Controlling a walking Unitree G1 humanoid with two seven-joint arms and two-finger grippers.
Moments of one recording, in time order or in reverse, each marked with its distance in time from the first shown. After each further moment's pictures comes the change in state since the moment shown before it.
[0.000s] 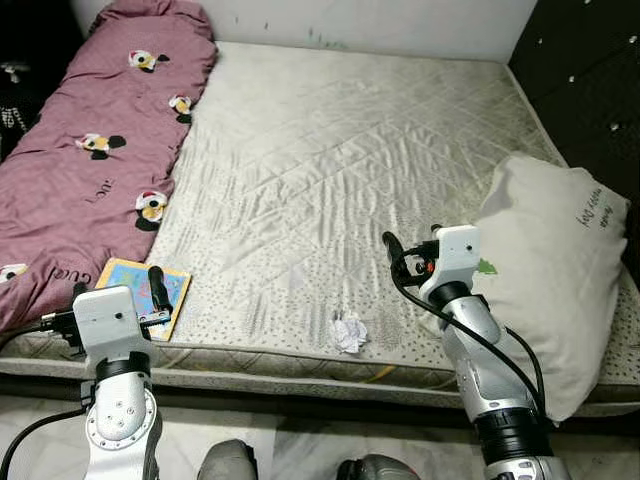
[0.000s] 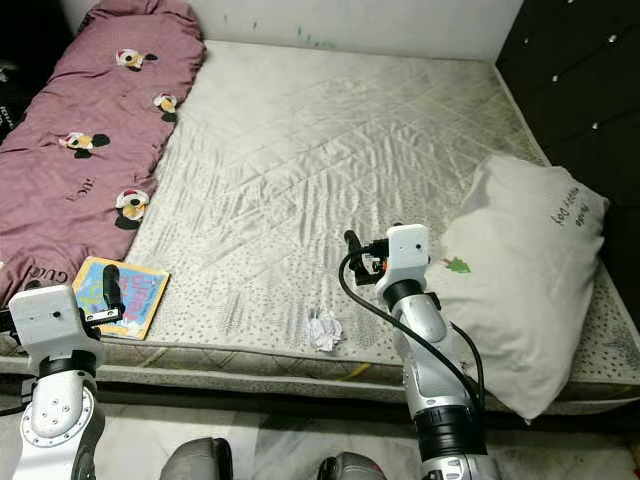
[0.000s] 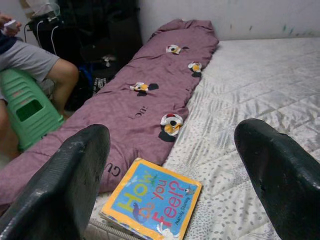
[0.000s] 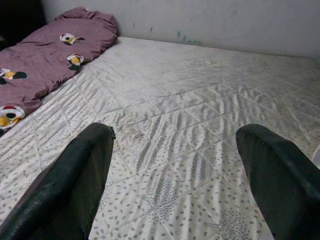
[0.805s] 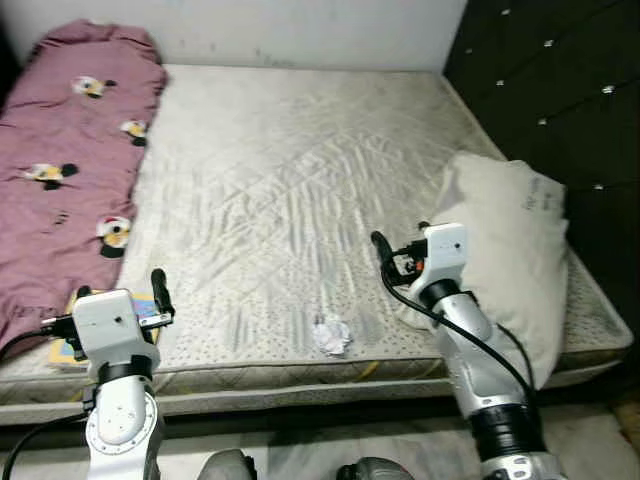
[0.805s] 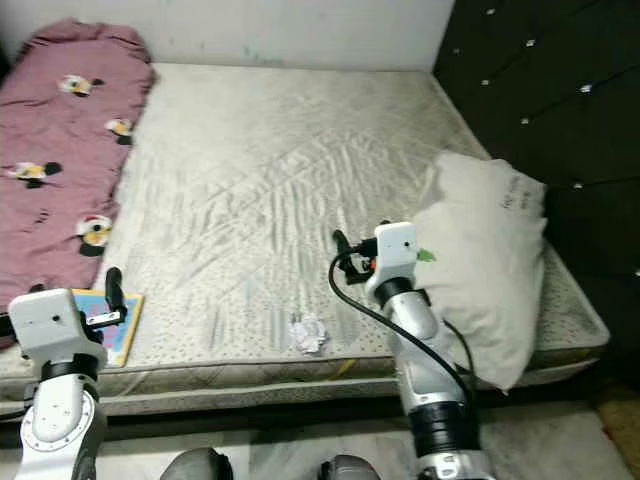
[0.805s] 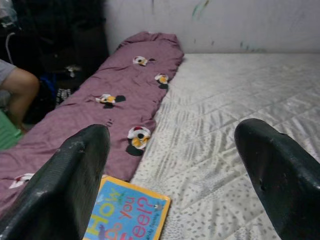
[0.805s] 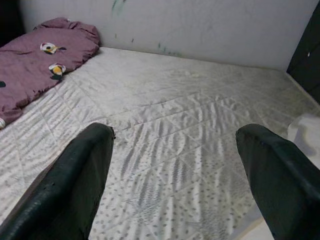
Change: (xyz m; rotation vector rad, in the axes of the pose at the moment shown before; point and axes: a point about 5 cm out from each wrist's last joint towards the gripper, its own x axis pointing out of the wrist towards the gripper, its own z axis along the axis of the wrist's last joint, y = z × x) left arm -0.002 -0.004 0.000 -0.037 0.001 -0.016; right arm 0.004 0.006 0.002 -0.041 -0.005 0.053
